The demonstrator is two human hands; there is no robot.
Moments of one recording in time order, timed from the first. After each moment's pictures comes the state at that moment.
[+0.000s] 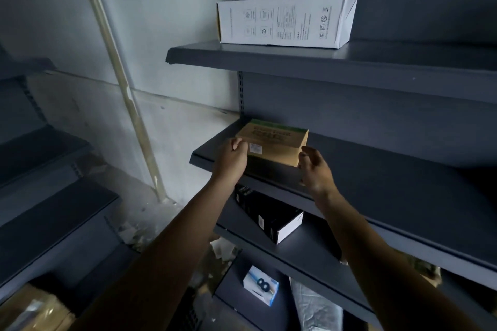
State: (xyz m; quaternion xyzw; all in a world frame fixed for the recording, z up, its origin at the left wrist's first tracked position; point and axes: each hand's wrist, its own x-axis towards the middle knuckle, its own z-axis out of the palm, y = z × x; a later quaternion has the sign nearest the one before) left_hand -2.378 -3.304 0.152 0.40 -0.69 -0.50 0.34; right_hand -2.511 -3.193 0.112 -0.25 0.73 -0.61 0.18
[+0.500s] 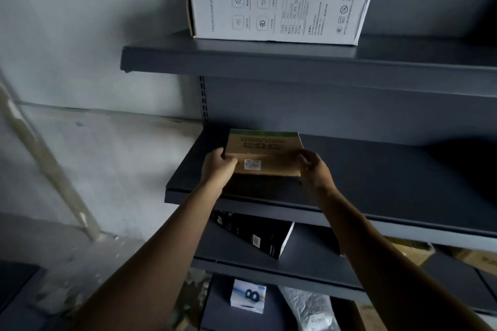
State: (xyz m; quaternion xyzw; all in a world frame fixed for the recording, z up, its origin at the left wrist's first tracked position) left_hand -2.439 -3.460 0.102 0.33 -0.78 -0.50 0.18; right_hand -2.524 -3.271 0.106 -0.13 0.83 -0.54 0.07
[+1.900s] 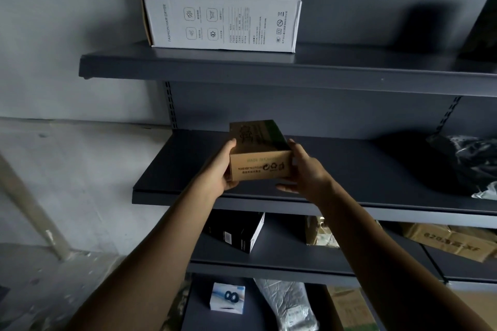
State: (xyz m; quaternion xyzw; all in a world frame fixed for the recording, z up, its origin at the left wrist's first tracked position) left_hand -2.431 -3.362 0.150 0.32 -0.56 -0.76 0.06; right_hand -2.496 -3.188 0.146 -0.07 0.66 -0.70 0.27
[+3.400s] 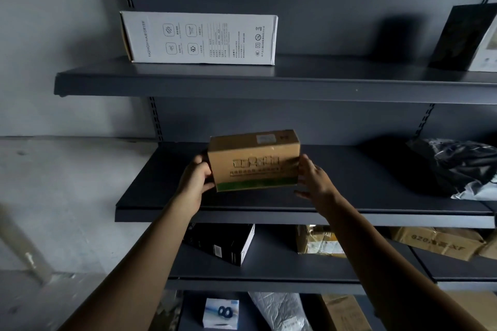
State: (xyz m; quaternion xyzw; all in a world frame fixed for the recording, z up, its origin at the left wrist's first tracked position) left_hand -2.433 -3.378 0.132 0.23 -0.63 -0.72 0.17; right_hand -2.520 -3.151 0.133 -0.06 0.72 -0.67 0.15
